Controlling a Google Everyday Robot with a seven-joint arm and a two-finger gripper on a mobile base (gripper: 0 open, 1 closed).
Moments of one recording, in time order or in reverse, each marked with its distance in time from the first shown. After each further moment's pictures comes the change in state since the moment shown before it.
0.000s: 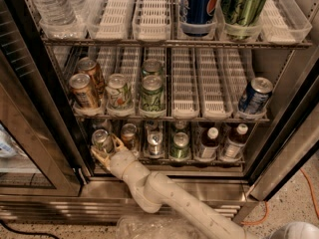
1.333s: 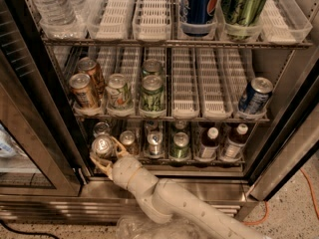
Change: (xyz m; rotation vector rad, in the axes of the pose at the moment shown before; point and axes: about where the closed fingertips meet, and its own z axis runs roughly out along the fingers) arm -0.057 0.022 -0.048 -0.061 -0.045 -0.036
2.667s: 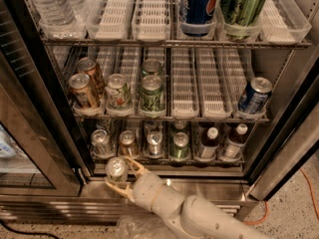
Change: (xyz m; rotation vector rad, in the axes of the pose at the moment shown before) arm -0.017 0.019 -0.093 -0.084 0.098 -0.036
